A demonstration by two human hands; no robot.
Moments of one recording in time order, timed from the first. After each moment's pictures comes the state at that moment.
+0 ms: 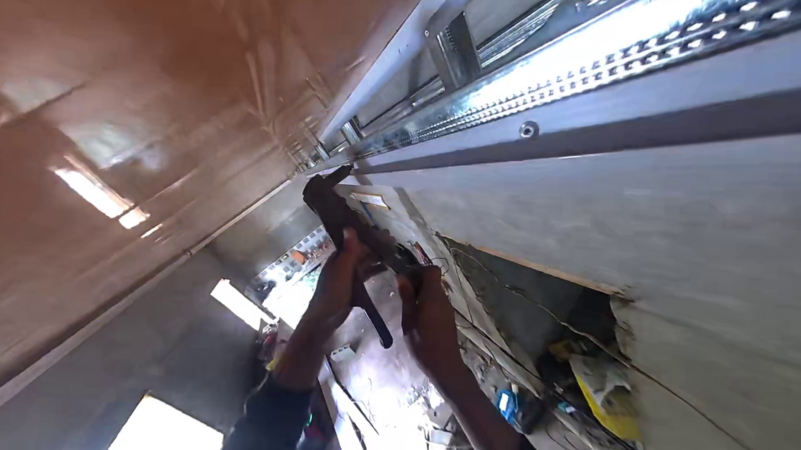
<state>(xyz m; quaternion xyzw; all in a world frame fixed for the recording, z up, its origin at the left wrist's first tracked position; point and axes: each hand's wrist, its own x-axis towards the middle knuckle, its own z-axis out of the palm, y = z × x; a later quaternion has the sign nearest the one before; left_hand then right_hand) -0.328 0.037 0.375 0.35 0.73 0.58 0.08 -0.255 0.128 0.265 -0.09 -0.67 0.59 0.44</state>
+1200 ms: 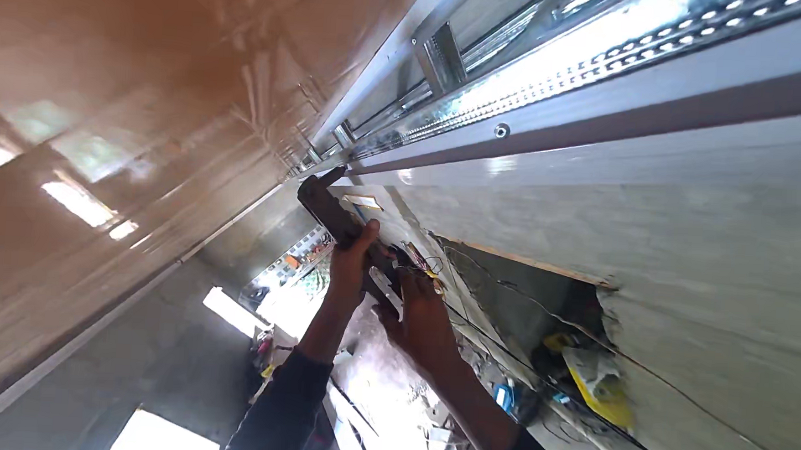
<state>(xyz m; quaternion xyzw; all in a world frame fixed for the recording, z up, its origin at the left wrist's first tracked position) -0.339 0.066 0.362 0.32 0.69 0.65 -0.01 -0.237 0.125 0.266 -0.06 -0.79 0.47 0.40</state>
